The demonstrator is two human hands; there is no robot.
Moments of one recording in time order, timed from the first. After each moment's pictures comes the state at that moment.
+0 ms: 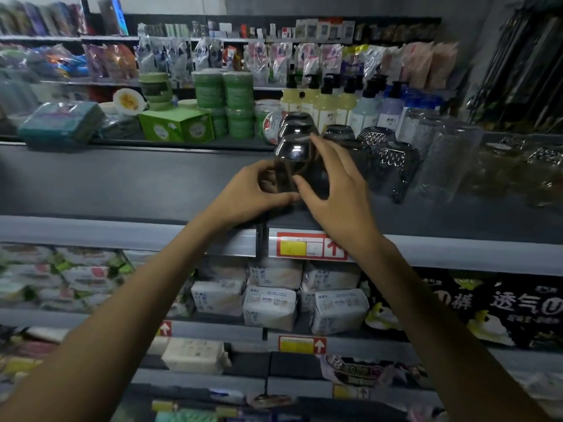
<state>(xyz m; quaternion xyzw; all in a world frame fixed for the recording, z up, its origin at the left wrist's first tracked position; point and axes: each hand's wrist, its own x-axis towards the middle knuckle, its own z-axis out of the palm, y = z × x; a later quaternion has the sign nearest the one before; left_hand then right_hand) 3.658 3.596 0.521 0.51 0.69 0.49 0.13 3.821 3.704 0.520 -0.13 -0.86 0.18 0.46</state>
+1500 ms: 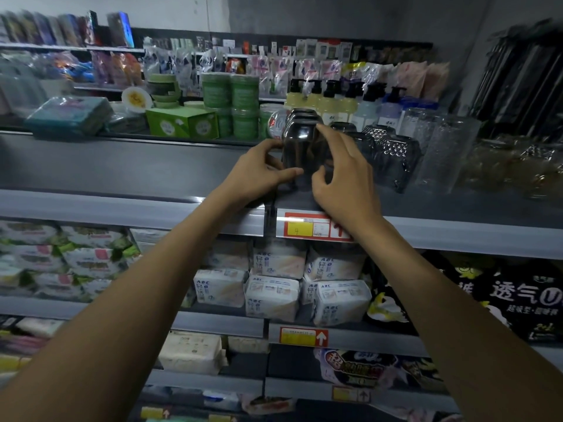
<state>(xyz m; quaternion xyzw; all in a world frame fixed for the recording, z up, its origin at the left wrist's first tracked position) 3.644 3.606 0.512 0.51 0.71 0.48 0.04 3.817 3.704 0.511 -0.16 -0.86 0.12 0.47</state>
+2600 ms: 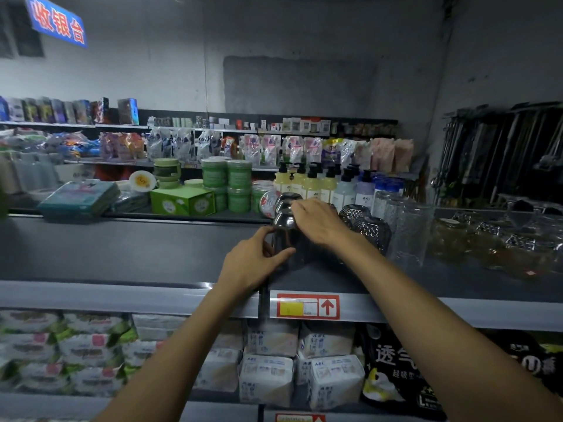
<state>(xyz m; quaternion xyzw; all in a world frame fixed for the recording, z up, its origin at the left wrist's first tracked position) 3.658 3.604 0.510 0.49 0.78 0.39 -0.09 3.781 3.721 0.602 -0.23 -0.92 0.17 0.26</state>
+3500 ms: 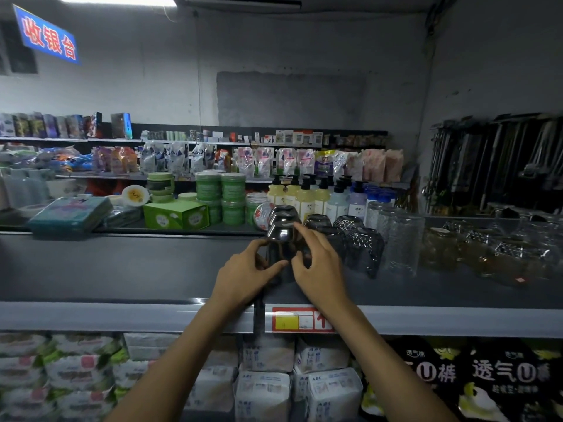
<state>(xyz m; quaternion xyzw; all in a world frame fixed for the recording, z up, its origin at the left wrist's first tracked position) 3.654 3.603 0.510 0.48 0.78 0.39 -0.08 3.807 3.703 0.524 -0.16 -0.83 0.22 0.49</state>
